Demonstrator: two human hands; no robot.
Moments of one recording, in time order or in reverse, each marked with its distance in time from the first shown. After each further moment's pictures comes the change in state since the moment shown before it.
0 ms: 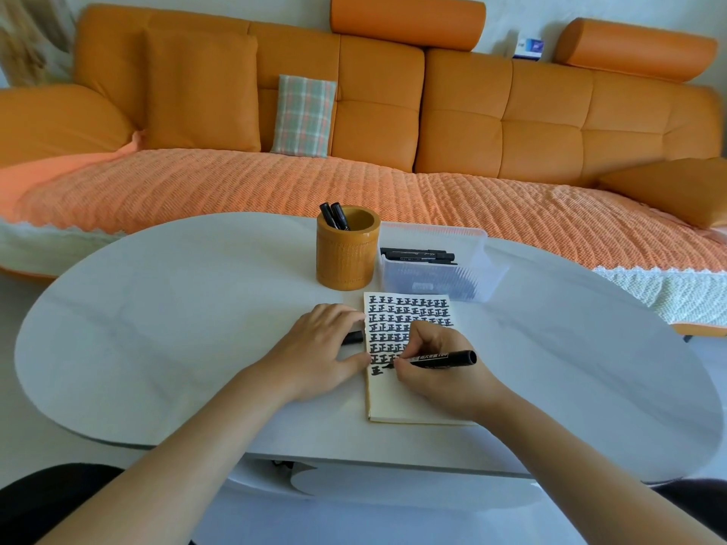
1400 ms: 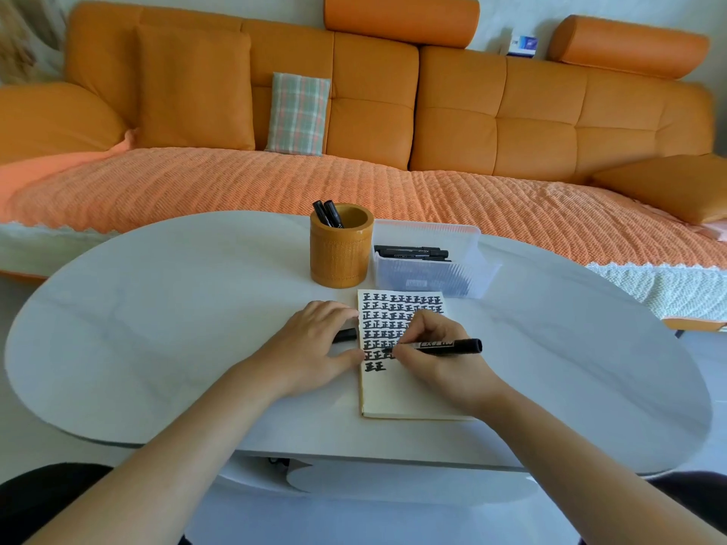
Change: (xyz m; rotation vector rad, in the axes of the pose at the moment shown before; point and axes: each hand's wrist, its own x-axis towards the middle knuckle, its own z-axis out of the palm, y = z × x) left_hand -0.001 0.004 -0.006 -0.024 -0.008 -0.029; right_hand -0.004 -0.008 -0.006 0.191 0.032 0.029
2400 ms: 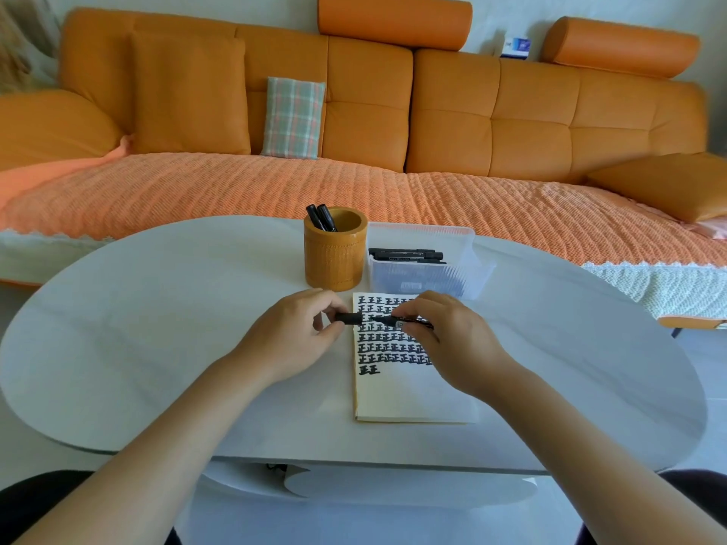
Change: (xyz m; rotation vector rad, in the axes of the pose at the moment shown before) left_hand 0.000 0.008 -0.026 -0.199 0.252 -0.011; right_hand 0.016 -0.013 -0.025 -0.891 0.050 -0.267
